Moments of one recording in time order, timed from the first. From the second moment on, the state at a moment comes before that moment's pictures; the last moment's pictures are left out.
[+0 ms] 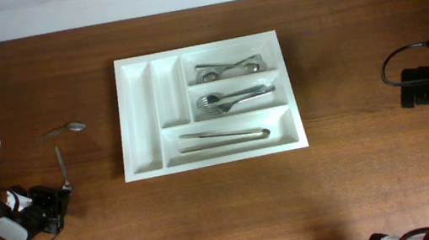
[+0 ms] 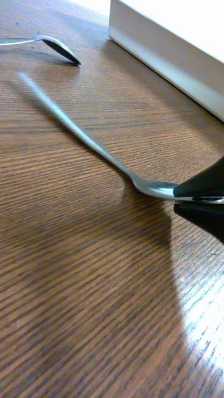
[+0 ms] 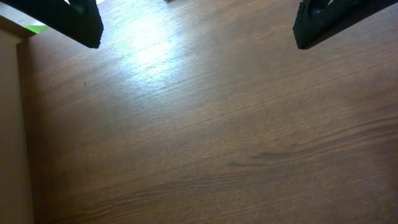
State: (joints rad) left arm 0.80 1.69 0.73 -0.30 0.59 -0.48; right arm -0.38 1.47 1.55 -1.33 0.20 -0.13
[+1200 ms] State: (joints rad) left arm 0.61 1.69 0.73 -0.04 1.00 -0.34; right arm -0.38 1.47 1.55 -1.33 0.20 -0.13
